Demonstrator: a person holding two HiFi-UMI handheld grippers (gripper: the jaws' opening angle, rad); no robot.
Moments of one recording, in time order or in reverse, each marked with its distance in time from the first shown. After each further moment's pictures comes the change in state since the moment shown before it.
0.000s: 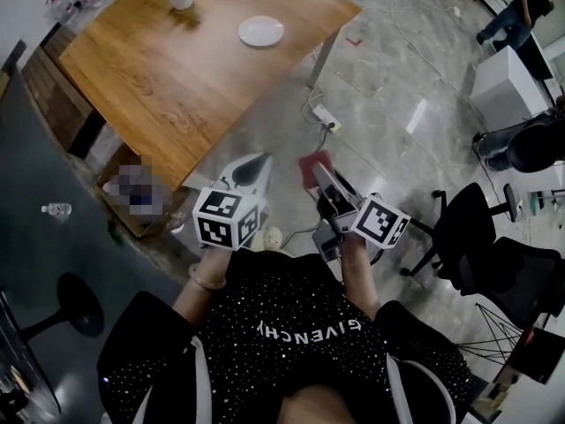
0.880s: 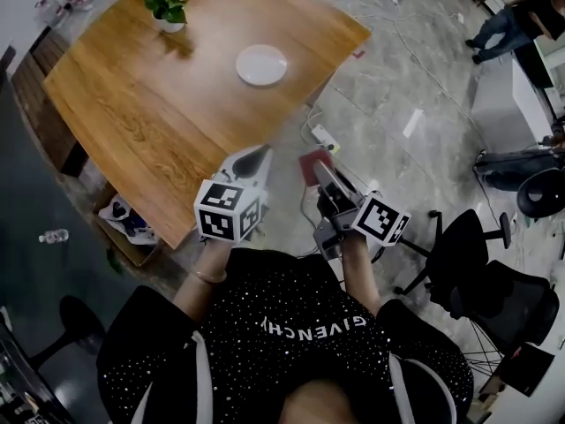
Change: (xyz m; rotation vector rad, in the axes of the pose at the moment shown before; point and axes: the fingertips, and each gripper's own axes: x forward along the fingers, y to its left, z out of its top) left arm 0.124 0.101 0.090 -0.011 -0.005 0.004; right arm 0.136 -0.029 0.104 0.012 0.023 -0.025
